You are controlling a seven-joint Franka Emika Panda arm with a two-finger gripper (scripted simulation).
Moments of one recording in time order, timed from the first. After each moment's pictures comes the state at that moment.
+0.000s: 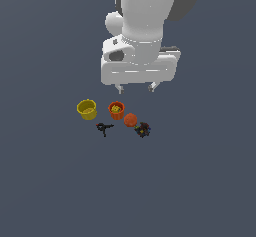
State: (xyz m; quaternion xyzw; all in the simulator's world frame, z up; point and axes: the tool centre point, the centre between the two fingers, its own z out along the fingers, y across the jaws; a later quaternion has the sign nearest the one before) arm 0.005 0.026 0.328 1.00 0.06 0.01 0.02
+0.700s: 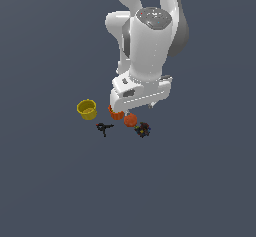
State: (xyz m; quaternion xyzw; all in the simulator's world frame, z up) arm 0.009 0.040 0.236 0.98 0.19 0.00 0.02
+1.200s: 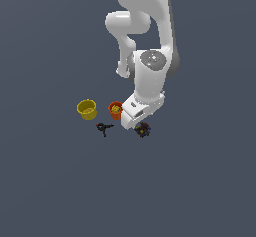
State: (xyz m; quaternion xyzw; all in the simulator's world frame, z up) arm -0.009 0.060 0.138 0.94 0.33 0.00 0.01
